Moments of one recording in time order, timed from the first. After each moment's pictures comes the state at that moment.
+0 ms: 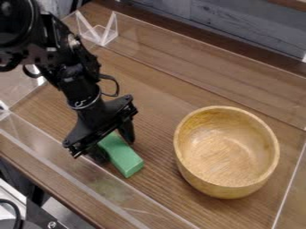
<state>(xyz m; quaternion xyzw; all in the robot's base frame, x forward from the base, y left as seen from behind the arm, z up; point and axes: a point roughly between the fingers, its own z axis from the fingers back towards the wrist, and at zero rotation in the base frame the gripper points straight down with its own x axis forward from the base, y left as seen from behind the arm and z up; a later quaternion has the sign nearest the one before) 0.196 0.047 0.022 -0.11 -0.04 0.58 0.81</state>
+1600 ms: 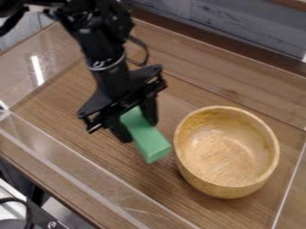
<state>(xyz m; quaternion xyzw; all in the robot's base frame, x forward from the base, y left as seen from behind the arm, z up) 0.199 -0.006 0.094 -0.11 -0.03 0.52 0.85</state>
